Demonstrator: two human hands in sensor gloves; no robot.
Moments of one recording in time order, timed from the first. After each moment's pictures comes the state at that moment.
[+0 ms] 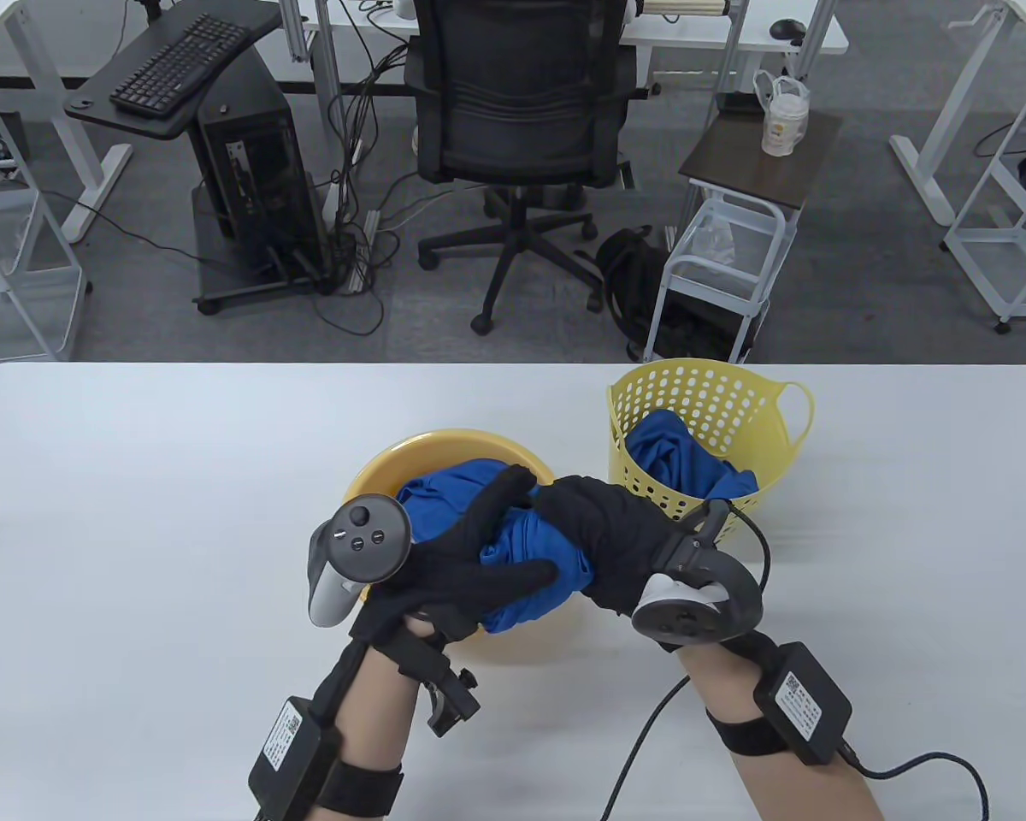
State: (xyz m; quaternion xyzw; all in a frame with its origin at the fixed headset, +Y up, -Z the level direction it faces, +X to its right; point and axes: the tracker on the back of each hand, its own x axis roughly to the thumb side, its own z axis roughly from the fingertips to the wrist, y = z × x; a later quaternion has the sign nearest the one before) left_hand -0.109 -0.609 -0.320 -0.04 -0.27 0.46 0.84; right_hand 0.113 -0.594 -0.331 0.42 -0.35 0.83 0.14
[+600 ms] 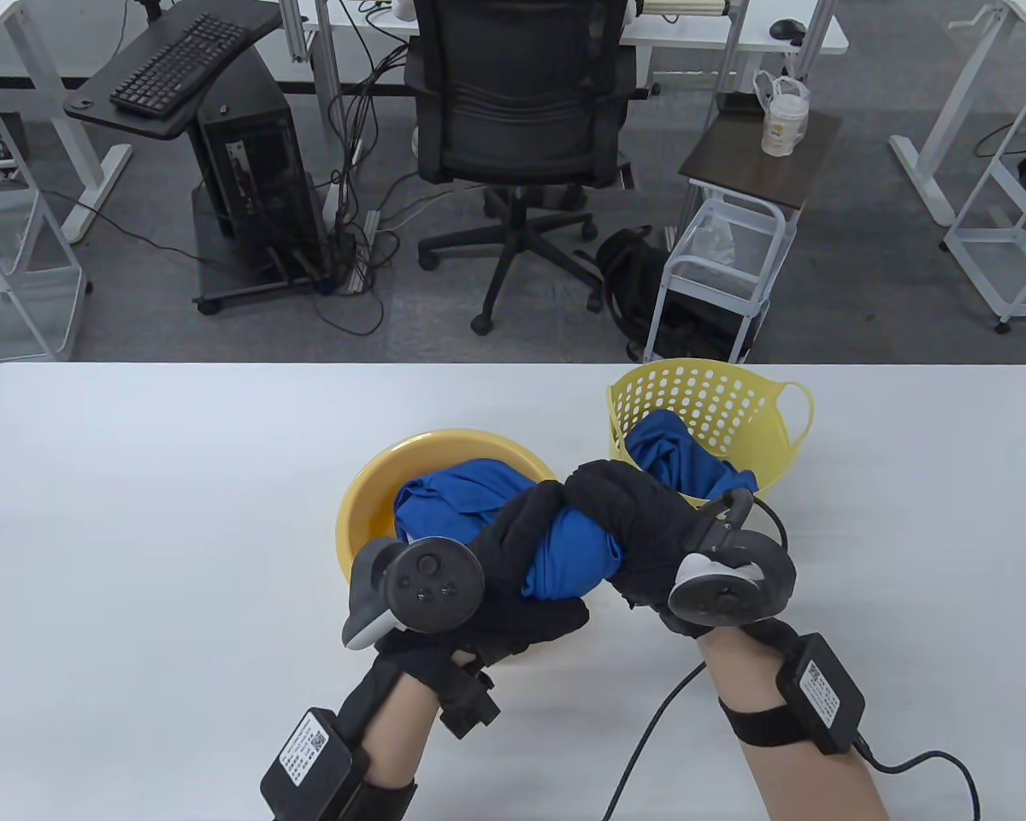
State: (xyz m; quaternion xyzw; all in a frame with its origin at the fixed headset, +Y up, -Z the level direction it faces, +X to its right) left_hand -0.080 -0.588 -0.295 0.07 -0.30 0.30 0.91; right_hand 0.133 -0.583 -0.333 0.41 -0.34 0.82 0.21
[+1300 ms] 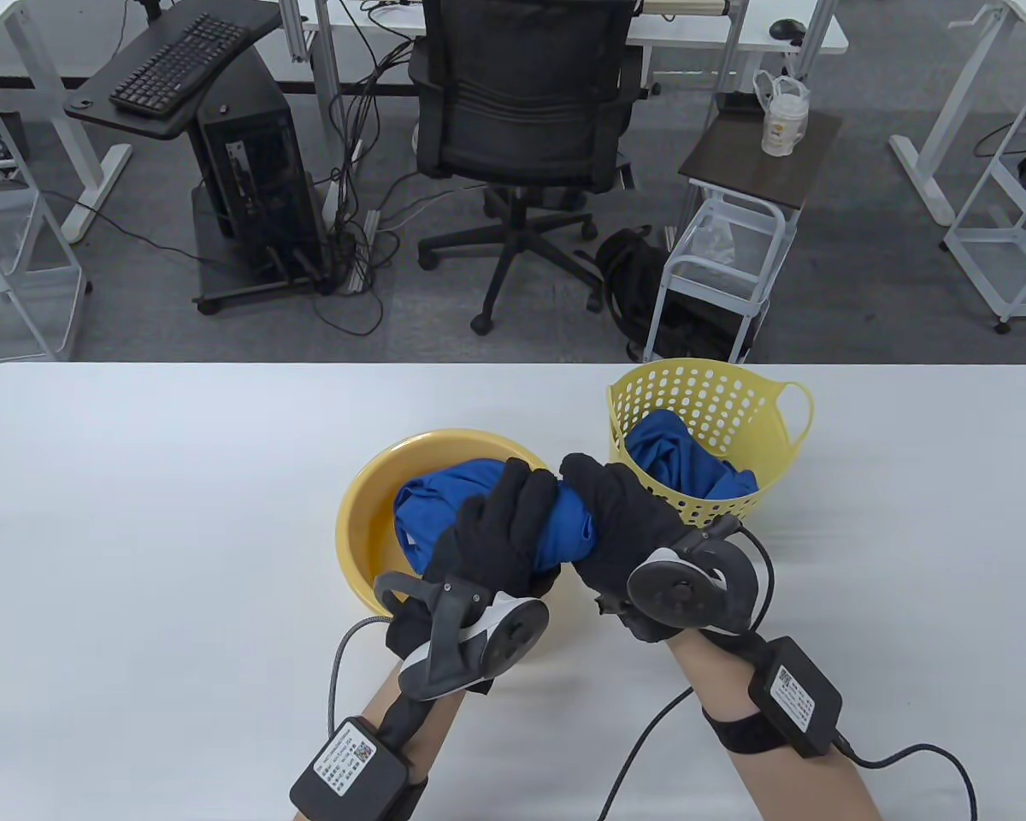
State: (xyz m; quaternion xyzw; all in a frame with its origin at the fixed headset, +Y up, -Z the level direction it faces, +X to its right) left_hand -0.060 -0.602 -0.288 0.31 -0.16 0.02 0.94; right_hand 0.117 -0.595 -0.332 0.28 -0.34 0.86 0.25
